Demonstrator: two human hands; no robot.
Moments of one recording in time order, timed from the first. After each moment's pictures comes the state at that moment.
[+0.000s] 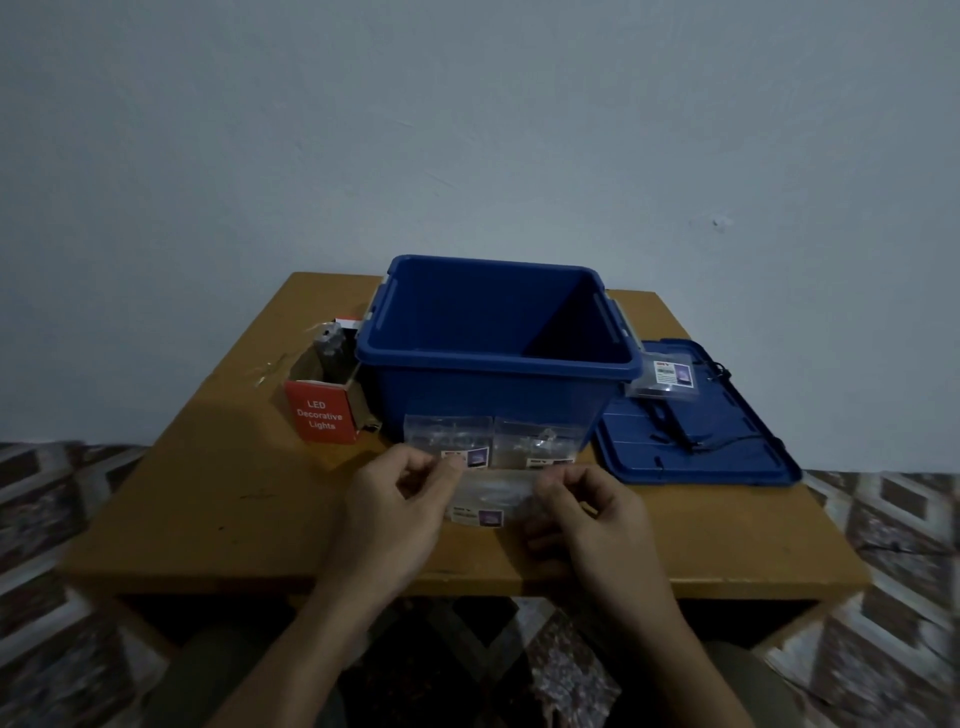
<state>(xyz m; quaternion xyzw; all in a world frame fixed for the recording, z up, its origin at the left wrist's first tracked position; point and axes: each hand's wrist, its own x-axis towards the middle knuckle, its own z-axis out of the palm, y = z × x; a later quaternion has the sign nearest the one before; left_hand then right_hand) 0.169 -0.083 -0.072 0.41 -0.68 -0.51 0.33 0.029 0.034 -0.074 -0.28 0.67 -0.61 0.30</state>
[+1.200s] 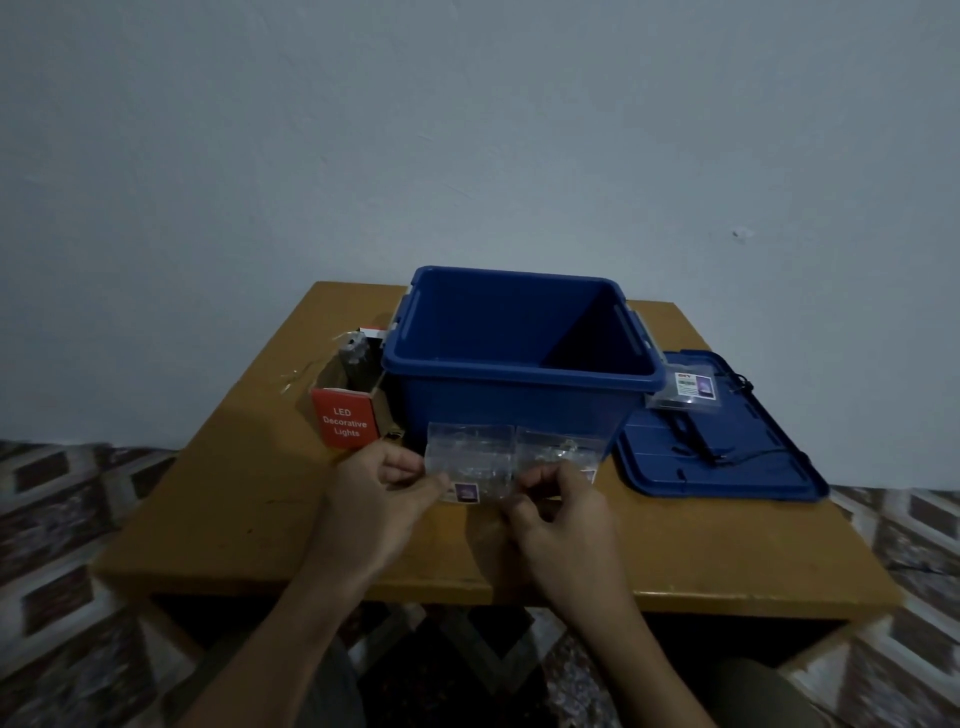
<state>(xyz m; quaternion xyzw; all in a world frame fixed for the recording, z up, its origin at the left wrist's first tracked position) 0.188 -0.111 -0.068 0.48 -0.67 -0.48 0.30 0.052 0.001 -0.076 -0.34 0.77 -0.50 0.21</state>
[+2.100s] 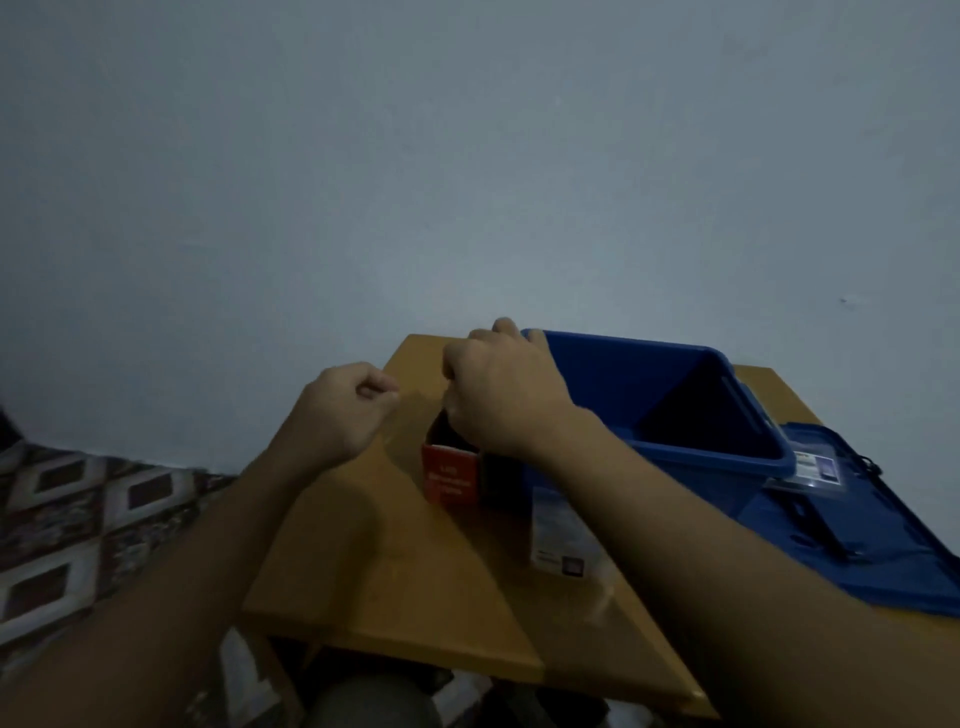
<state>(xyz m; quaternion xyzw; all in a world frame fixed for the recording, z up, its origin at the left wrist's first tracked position) 0.259 -0.256 0.003 0.47 -0.77 -0.28 0.33 0.103 -0.160 0.052 -0.69 0.69 -0.14 -0.15</state>
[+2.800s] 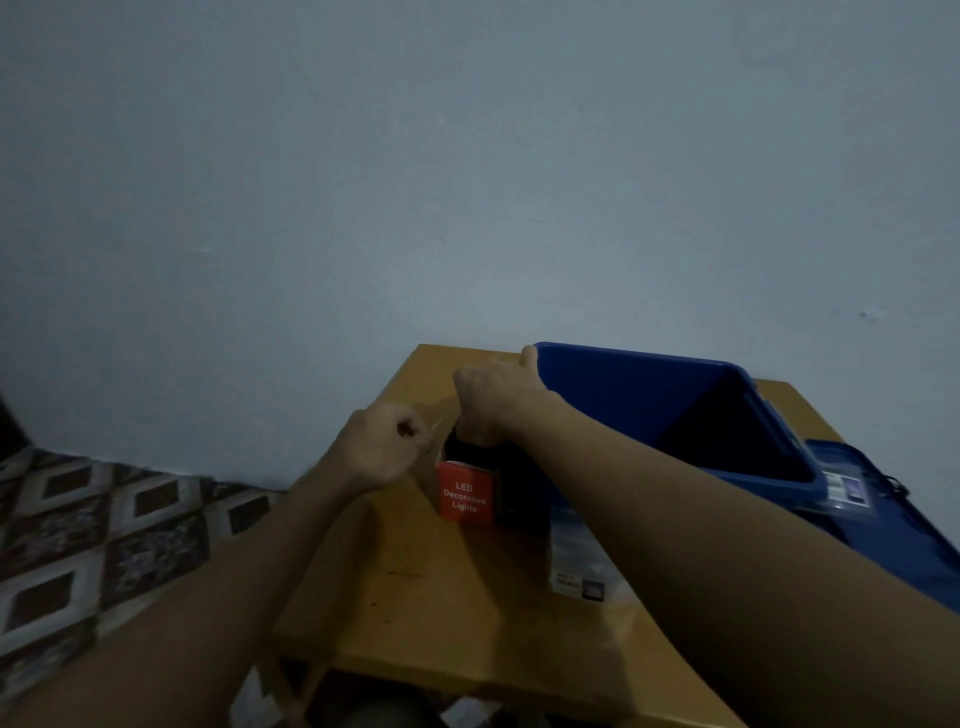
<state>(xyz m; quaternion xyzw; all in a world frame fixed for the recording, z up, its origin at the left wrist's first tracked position) 0.240 -0.274 -0.026 0.45 -0.82 -0.25 0.23 0.092 -0.229 0.035 -0.68 0.73 0.02 -0.05</state>
